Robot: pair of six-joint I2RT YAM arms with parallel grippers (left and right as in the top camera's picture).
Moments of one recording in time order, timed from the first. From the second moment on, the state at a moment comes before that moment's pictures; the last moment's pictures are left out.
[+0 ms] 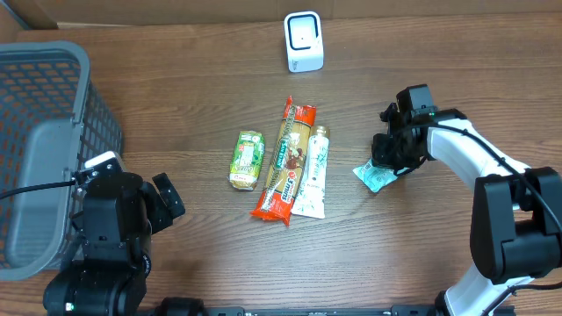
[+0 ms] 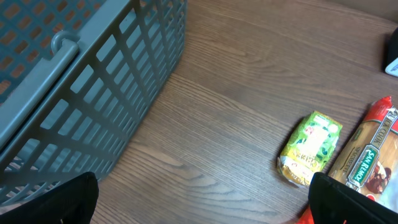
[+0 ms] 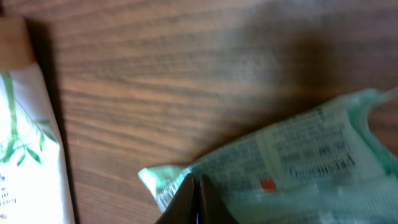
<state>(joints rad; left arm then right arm) -0.08 0.80 1.18 -1.21 -0.38 -0.43 0.16 1.86 1.13 -0.64 -0.30 0.20</state>
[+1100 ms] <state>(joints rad) -0.08 0.80 1.18 -1.21 -0.38 -0.43 0.10 1.86 1.38 -1.23 -0.16 0.36</state>
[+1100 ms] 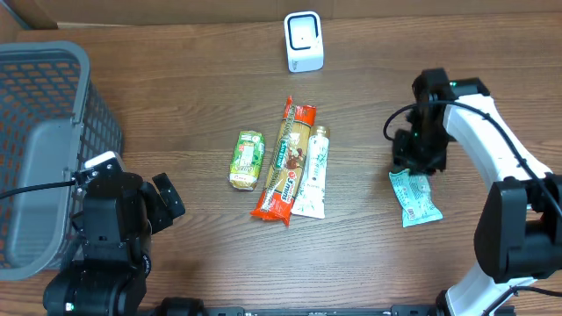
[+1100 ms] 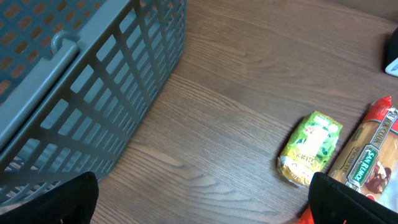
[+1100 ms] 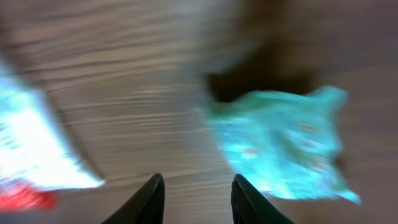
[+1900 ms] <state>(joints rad) -0.08 0.80 1.18 -1.21 -0.38 -0.43 0.01 1.92 1.33 -1.02 -0.14 0.09</state>
